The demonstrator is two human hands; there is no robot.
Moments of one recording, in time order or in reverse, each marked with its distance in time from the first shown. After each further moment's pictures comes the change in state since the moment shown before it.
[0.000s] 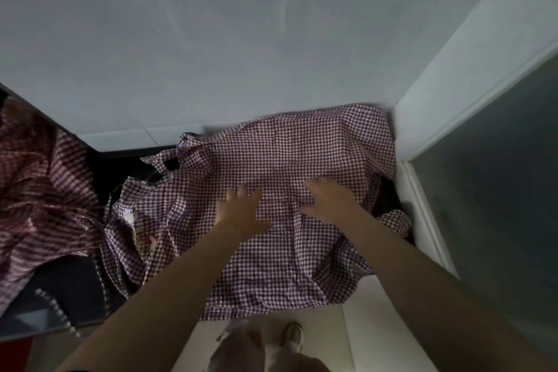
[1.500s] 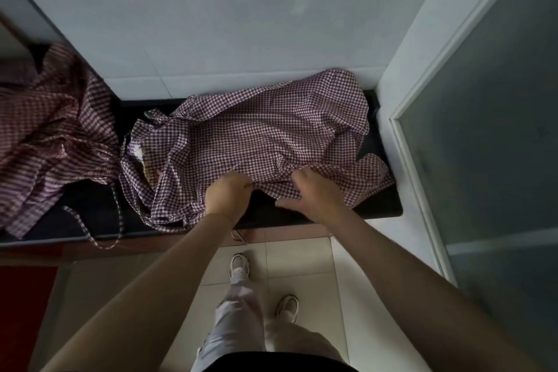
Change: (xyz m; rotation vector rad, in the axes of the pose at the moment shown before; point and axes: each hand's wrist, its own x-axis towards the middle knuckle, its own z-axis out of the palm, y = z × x) left_hand -0.110 0.027 0.065 -0.437 0.626 -0.073; right_hand -0.112 -0.019 0.071 0.078 0.402 -0.278
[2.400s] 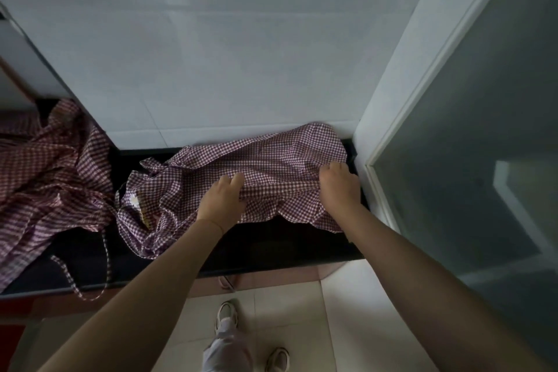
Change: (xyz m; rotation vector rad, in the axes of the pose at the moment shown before) left_hand 0.050 0.027 -0.056 0.062 -0.060 0.126; right_hand 0.036 0.031 -0.103 -0.368 0.144 0.318
